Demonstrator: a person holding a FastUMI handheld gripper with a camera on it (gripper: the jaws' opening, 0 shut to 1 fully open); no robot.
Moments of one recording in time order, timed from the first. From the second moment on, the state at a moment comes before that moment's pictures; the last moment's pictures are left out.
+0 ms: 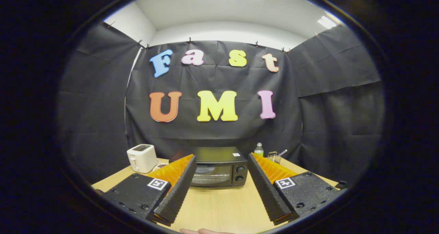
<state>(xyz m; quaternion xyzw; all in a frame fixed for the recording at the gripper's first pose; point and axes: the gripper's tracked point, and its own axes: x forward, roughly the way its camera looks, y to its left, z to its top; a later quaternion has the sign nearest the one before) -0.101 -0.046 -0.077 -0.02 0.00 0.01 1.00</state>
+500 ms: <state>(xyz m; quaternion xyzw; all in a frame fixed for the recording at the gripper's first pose) -0.165 -0.082 -0.048 -0.02 -0.01 0.03 1.00</state>
